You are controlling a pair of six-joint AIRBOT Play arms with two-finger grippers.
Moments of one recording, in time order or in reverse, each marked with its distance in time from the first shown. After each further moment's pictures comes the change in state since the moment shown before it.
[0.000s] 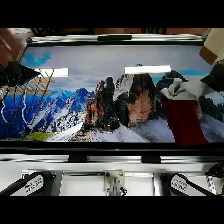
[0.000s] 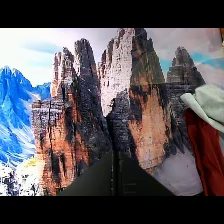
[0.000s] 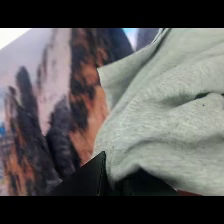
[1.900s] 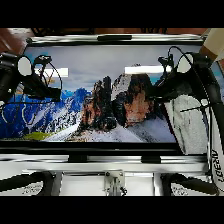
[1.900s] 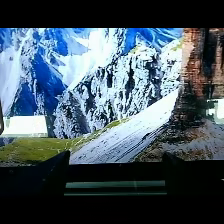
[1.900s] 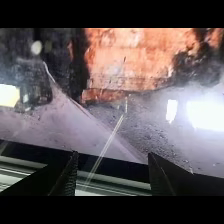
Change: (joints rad) left arm -0.547 -0.242 0.194 1.025 -0.315 -0.370; right arm 0.703 -0.154 0.042 -0.352 0.171 0.222
